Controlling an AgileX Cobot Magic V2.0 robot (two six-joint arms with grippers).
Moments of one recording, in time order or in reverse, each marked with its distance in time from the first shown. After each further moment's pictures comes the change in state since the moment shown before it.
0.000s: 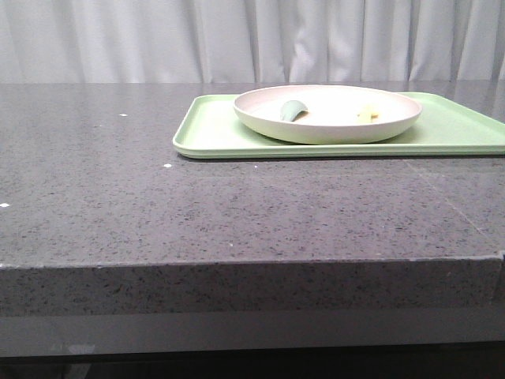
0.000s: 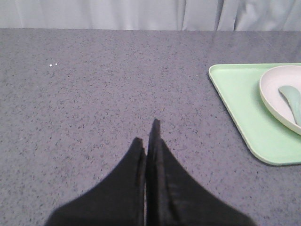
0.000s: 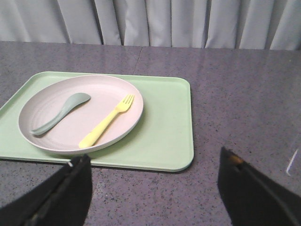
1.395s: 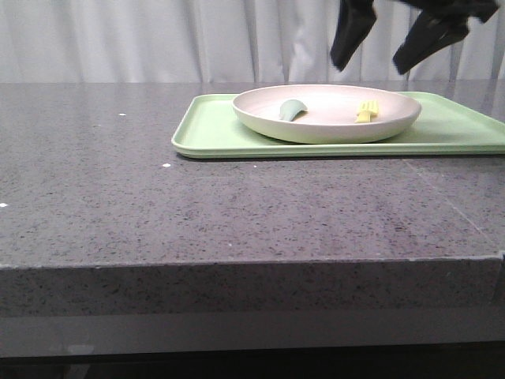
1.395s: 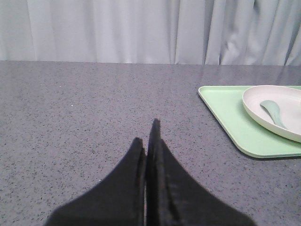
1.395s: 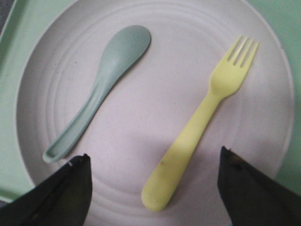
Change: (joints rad) left arm 0.000 -0.439 0.248 0.002 -0.014 -0.002; right arm 0.172 1.194 -0.836 0.167 0.292 0.016
